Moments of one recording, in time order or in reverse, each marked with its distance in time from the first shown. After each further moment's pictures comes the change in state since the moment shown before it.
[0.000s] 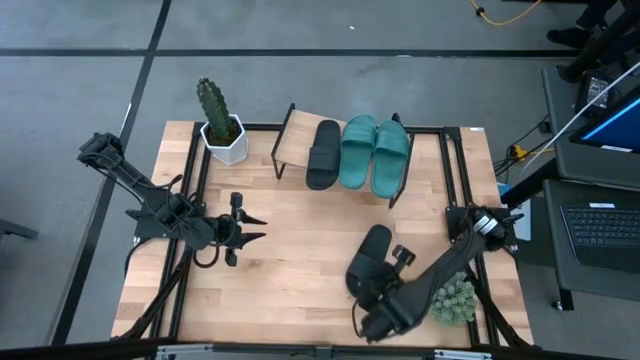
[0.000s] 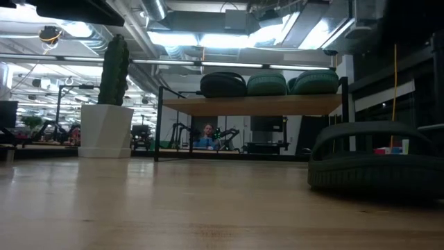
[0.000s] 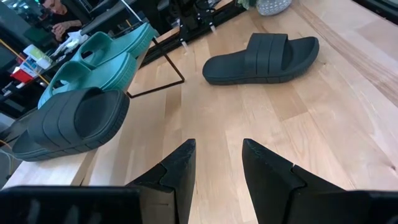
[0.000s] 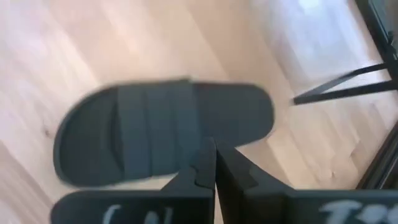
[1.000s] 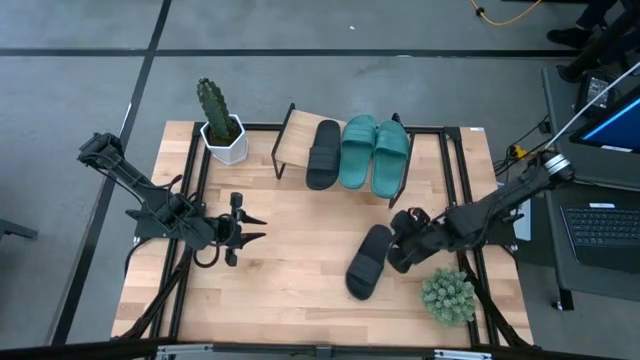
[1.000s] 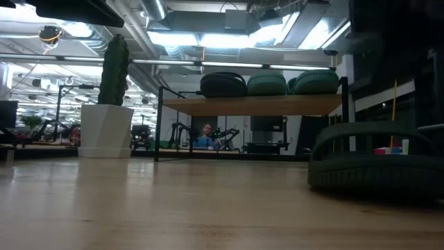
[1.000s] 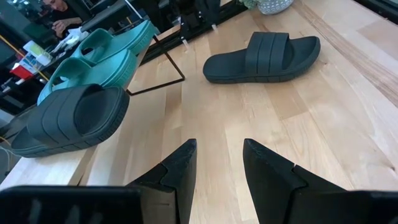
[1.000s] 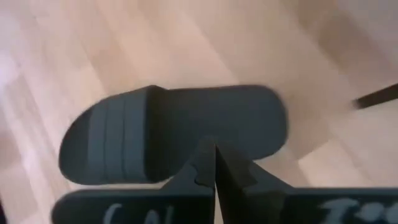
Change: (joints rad) left arm 0.000 0.000 0.000 -0.007 0.000 -0.019; right arm -0.194 -0.847 -0.983 0.855 -0.156 -0.286
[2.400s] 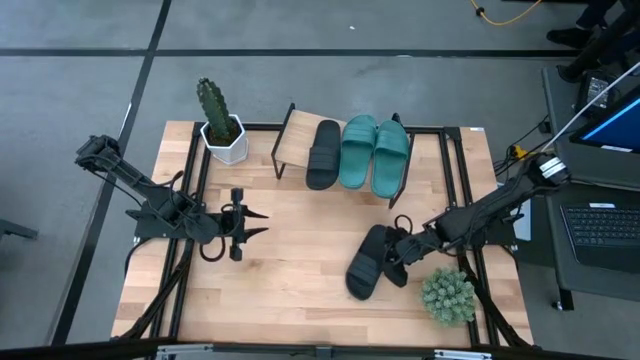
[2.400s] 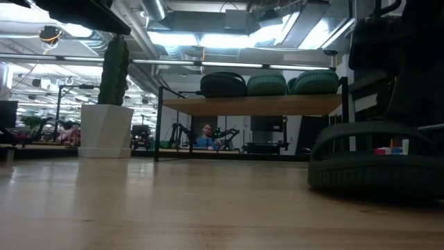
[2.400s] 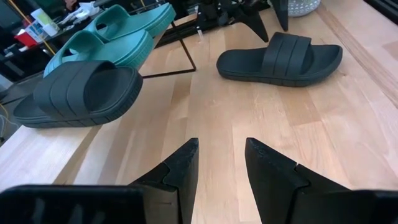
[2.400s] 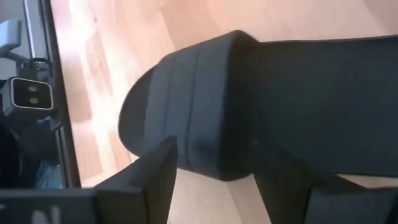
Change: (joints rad) left arm 0.068 0.000 0.000 0.001 0.019 -0.114; right arm -0.037 0.085 -0.256 0.597 -0.294 -0.081
